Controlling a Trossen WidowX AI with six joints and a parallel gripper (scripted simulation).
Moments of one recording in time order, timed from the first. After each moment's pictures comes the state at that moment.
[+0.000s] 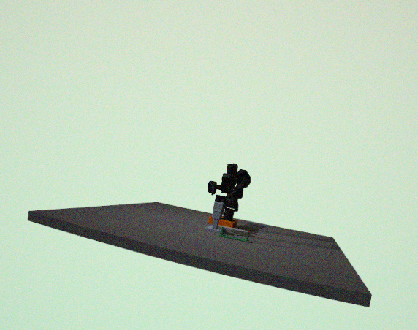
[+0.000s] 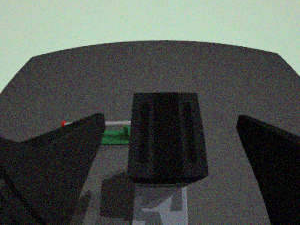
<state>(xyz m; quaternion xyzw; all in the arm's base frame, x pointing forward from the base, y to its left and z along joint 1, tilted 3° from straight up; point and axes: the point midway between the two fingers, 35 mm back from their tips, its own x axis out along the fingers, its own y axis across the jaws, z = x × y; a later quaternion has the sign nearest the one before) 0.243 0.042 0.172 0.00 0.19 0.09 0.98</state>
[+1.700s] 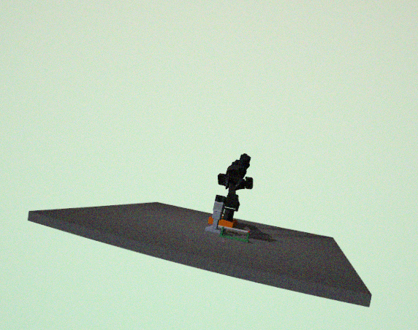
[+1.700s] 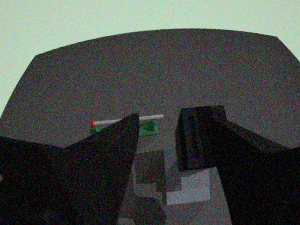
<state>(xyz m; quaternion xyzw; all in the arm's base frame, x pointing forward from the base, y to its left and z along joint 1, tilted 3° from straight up) 0.221 0.077 0.219 0.03 0.26 0.07 0.96</state>
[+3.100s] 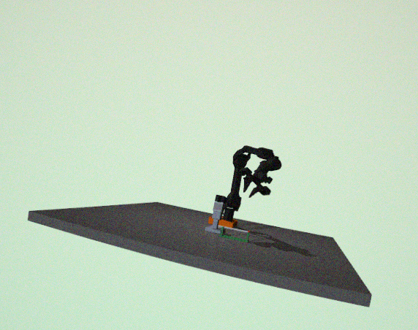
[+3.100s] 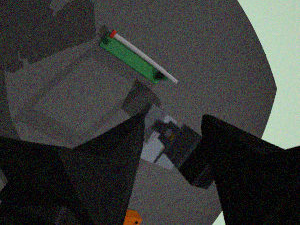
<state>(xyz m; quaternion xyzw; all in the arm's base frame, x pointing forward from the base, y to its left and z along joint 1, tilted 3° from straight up) 0.240 0.183 0.226 -0.41 0.45 0.15 0.78</state>
